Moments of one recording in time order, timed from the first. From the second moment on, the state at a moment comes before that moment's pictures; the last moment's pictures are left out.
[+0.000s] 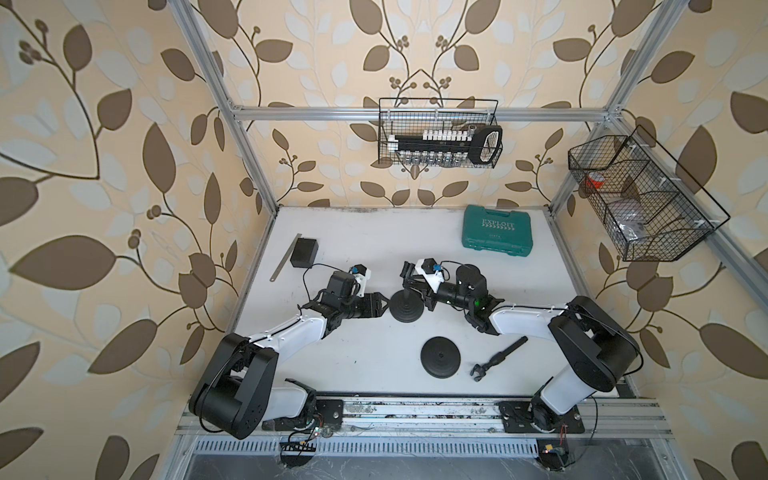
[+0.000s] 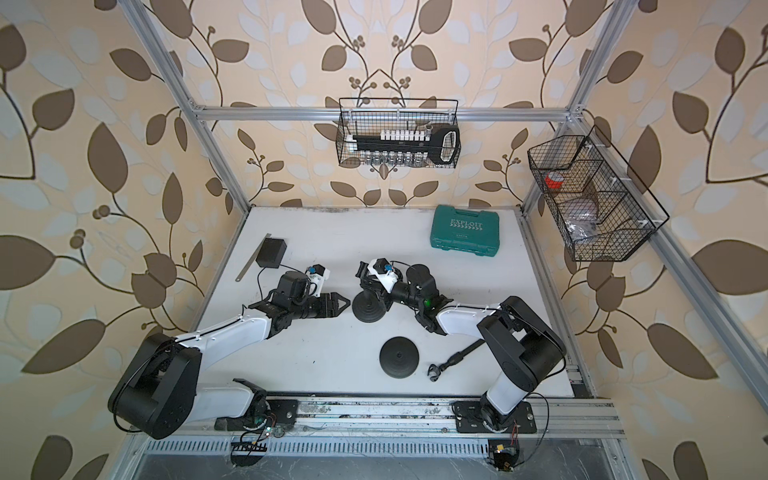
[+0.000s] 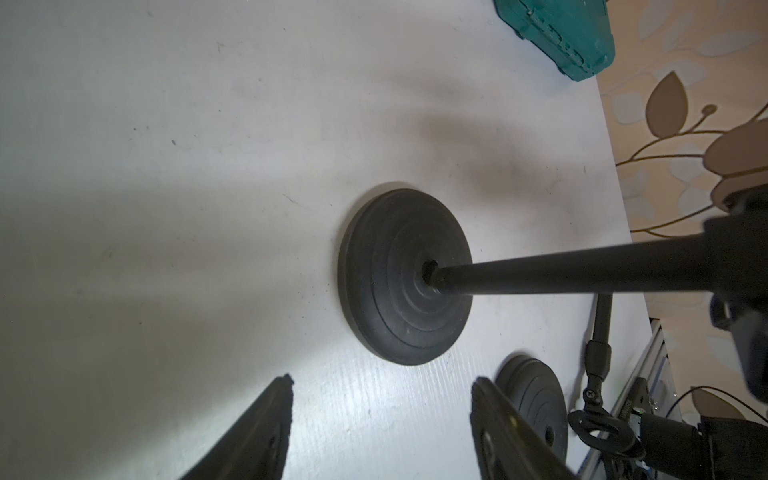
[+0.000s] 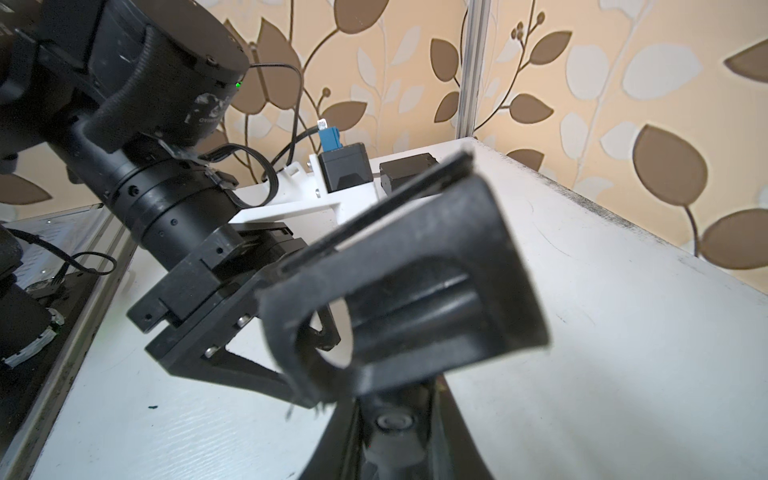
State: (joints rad) left arm -0.35 1.31 0.55 -0.01 0.44 -0.47; right arm 0.63 1.64 0.70 0.74 -0.43 -0.07
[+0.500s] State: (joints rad) left arm -0.35 1.31 0.55 0.02 0.44 -0.50; right arm 0.63 1.67 0.70 0.76 -0.43 -0.07
